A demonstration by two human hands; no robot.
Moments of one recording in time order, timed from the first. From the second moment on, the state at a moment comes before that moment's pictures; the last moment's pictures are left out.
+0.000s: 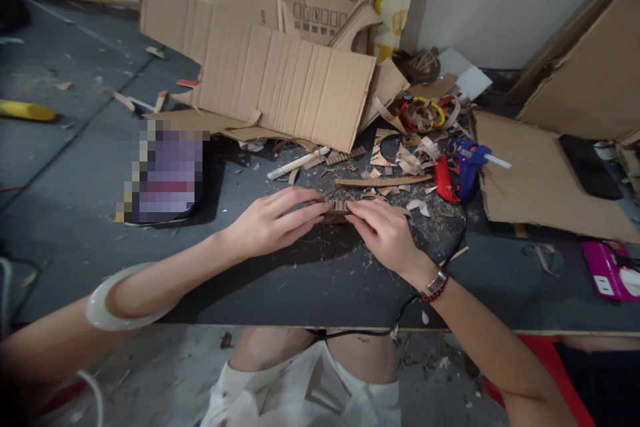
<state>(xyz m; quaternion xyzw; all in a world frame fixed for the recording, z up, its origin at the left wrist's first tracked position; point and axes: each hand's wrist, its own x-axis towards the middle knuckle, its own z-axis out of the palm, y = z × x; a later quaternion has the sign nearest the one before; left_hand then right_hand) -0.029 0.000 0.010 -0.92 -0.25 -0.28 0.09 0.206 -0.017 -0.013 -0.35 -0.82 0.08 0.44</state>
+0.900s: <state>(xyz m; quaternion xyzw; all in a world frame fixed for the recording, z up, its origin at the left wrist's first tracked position) -0.025 -0.001 -0.011 -0.92 -0.27 -0.30 0.04 0.206 -0.018 -0.013 -0.40 -0.83 0.14 0.37</state>
